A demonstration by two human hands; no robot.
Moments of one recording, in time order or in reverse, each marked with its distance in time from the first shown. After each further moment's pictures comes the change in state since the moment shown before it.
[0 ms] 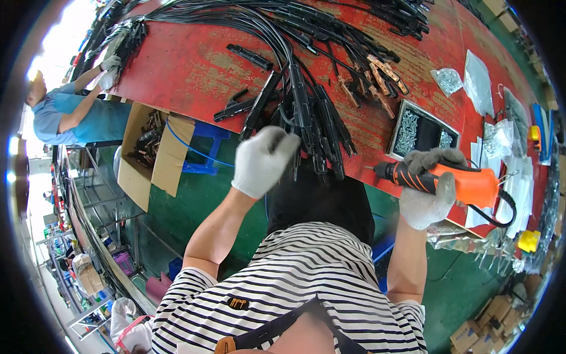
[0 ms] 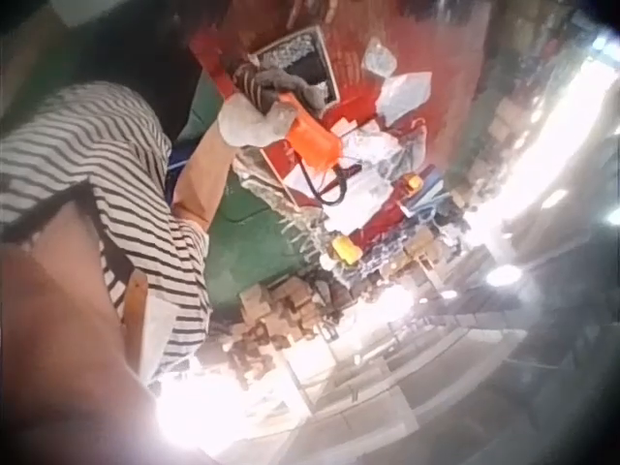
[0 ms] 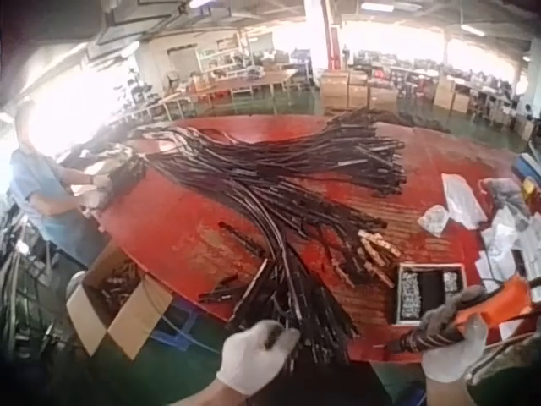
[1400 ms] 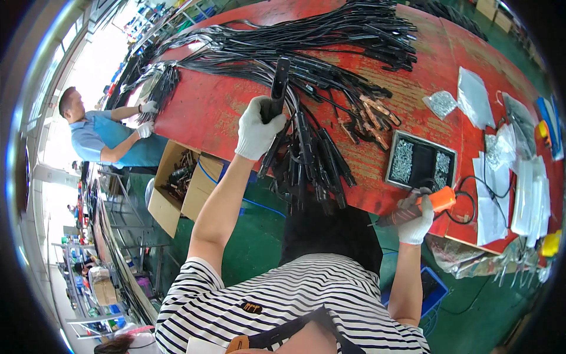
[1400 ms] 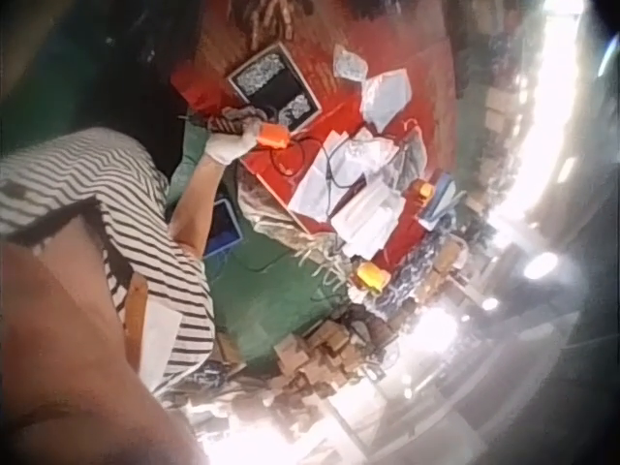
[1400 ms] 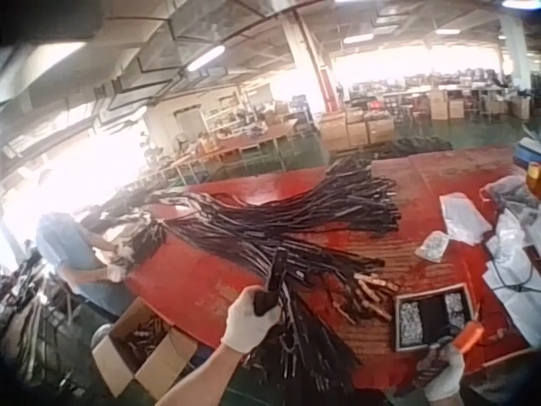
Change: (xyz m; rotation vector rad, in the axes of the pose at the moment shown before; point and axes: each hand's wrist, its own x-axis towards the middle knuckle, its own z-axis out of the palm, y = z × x) left_hand 0.112 0.017 -0.031 -0.067 0.245 0.306; right_hand -0.045 0.042 -0.120 0.218 0.412 0.372
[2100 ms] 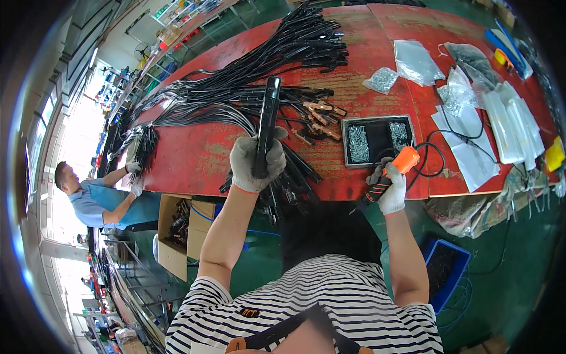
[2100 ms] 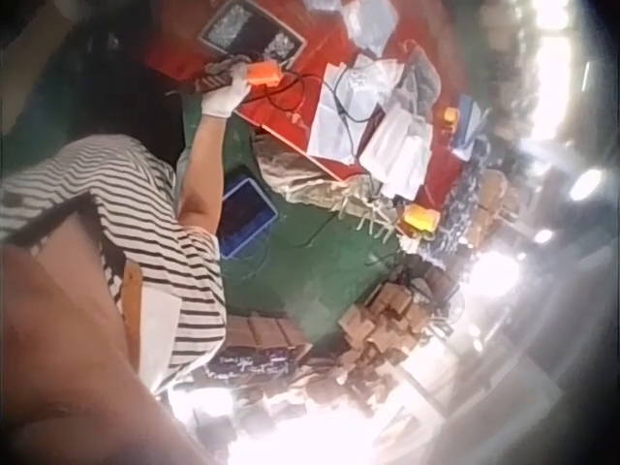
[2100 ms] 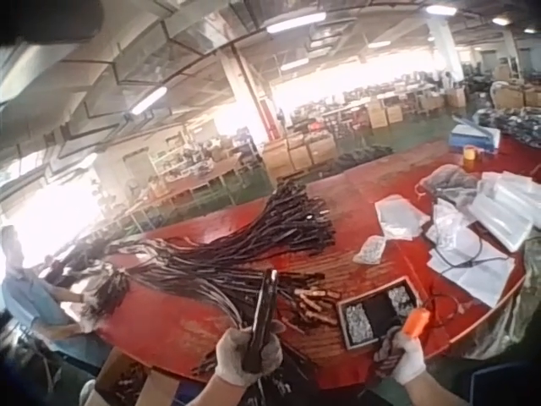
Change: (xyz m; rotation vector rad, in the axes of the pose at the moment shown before) left_hand -0.046 0.092 0.049 -1.479 -0.870 -0.437; right_hand 0.006 -0.008 -0.012 0.102 -0.078 0.012
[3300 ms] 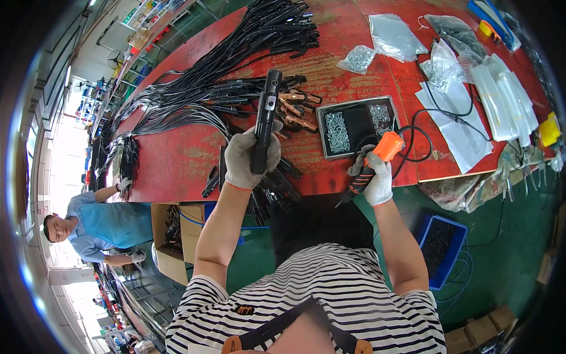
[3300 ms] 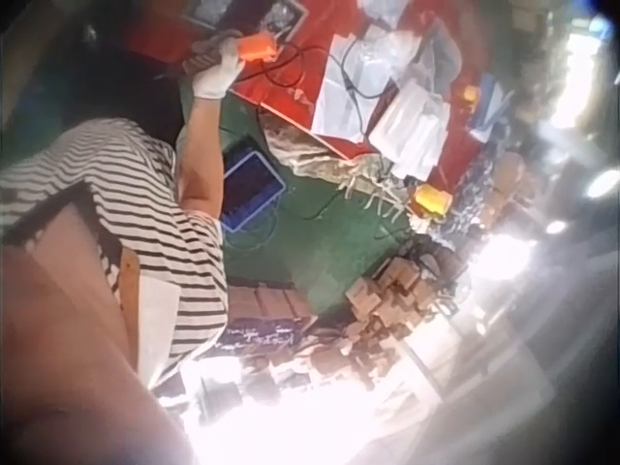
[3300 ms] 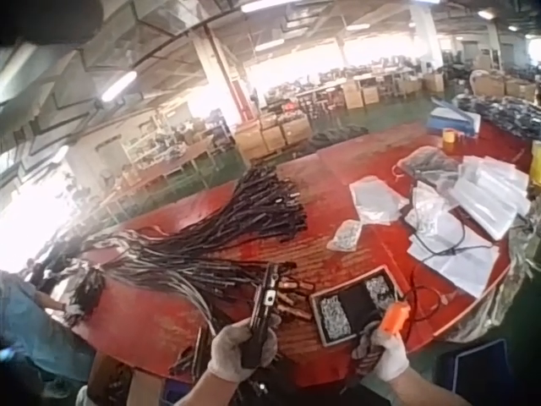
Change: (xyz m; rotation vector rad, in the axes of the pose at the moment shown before) left_hand 0.046 -0.028 -0.001 0.120 0.074 -0.123; right_hand 0.004 -0.004 0.000 0.008 -0.017 0.044
